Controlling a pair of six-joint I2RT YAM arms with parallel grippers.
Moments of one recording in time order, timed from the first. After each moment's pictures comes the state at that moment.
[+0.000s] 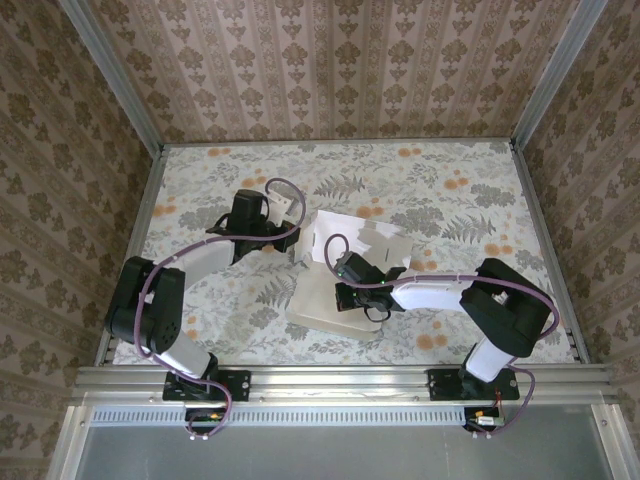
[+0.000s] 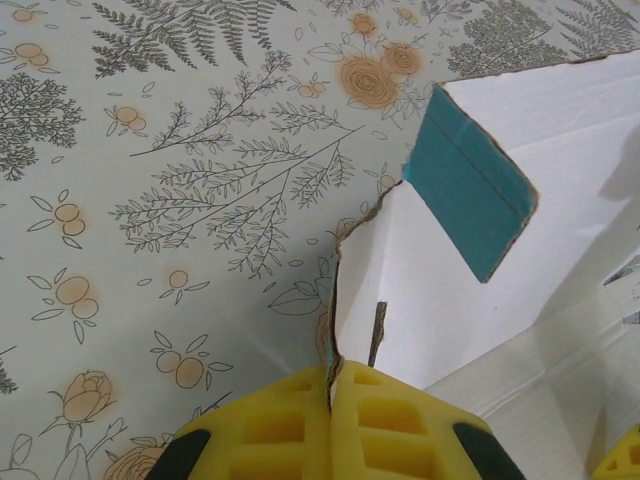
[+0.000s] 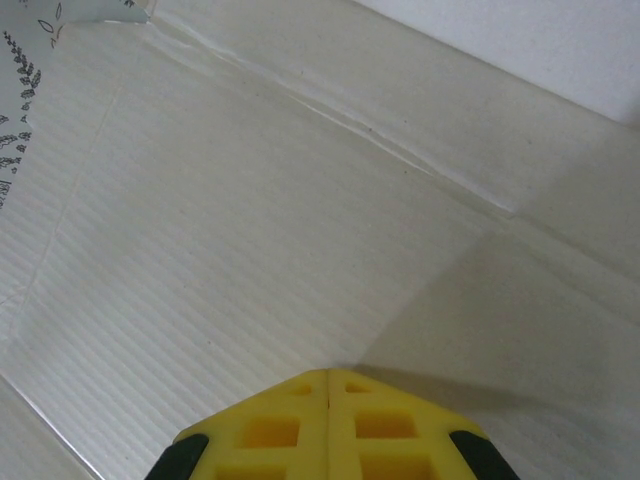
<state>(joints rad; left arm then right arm) -0.41 1.57 0.86 -0.03 0.48 0.01 0.87 1.64 0.77 -0.15 0.04 0.68</state>
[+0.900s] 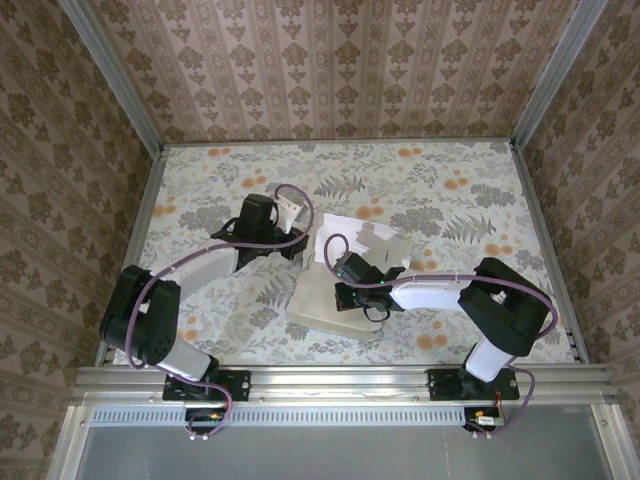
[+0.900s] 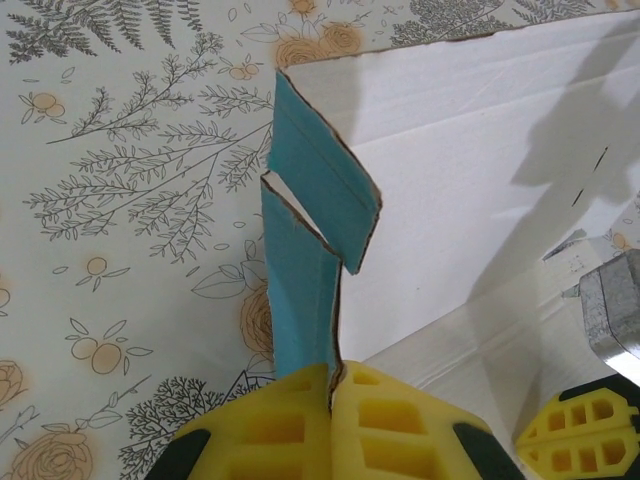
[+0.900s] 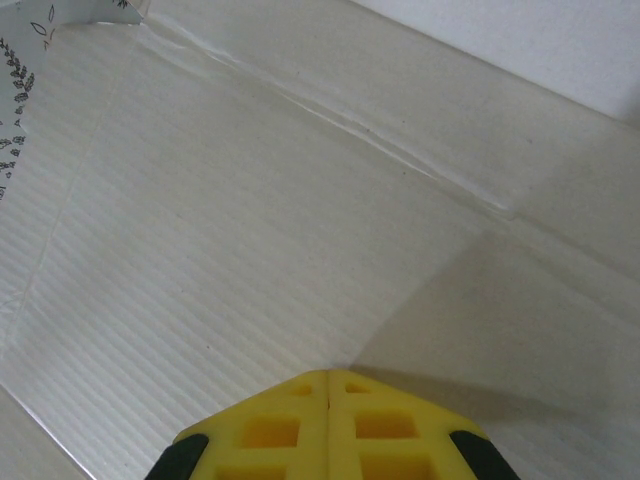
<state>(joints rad) -0.50 1.50 0.84 -0.08 0.44 -0.03 0.88 1.65 0.77 -0.14 0.04 0.69</state>
